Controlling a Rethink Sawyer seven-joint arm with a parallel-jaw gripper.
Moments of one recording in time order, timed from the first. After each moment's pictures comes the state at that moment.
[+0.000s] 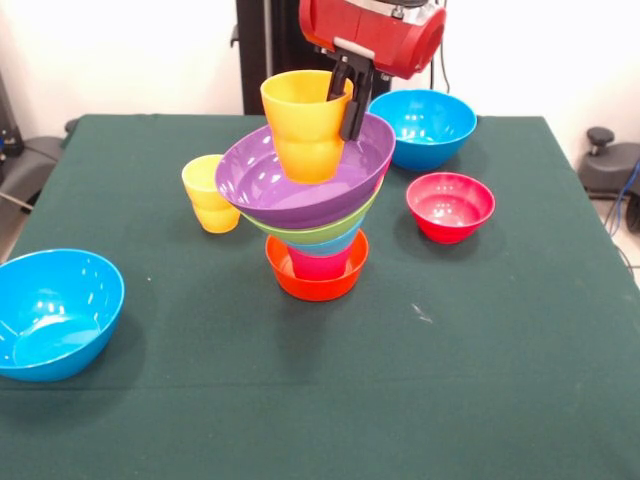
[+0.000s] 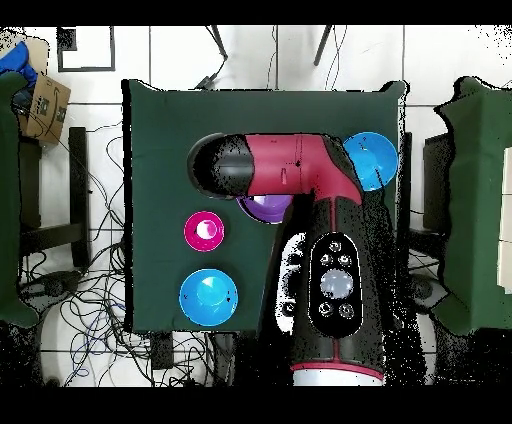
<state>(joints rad) -0.18 -0.76 0.03 1.42 -0.25 0.81 2.32</state>
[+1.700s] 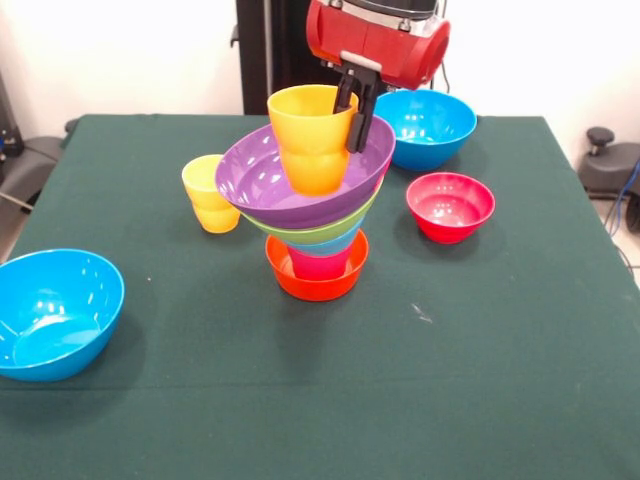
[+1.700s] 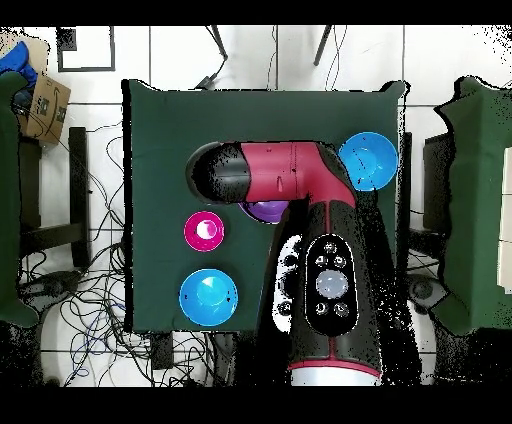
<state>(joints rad) -0.18 -0.76 0.04 1.45 -0.27 0.73 2.32</state>
